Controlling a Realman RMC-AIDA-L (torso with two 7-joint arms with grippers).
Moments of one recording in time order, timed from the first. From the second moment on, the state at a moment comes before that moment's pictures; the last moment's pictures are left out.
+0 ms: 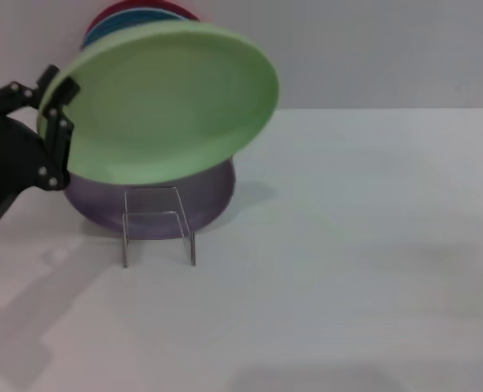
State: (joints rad) left arm -0.43 -1.95 -0.99 -0.22 2.89 1.77 0.02; right arm 0.12 2.09 2.35 0.47 -0.79 1.61 -2.18
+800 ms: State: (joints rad) left arm -0.49 -1.93 -0.92 -0.11 2.89 1.77 0.12; right arm 0.13 2.09 2.32 0.47 -0.79 1.62 -2.18
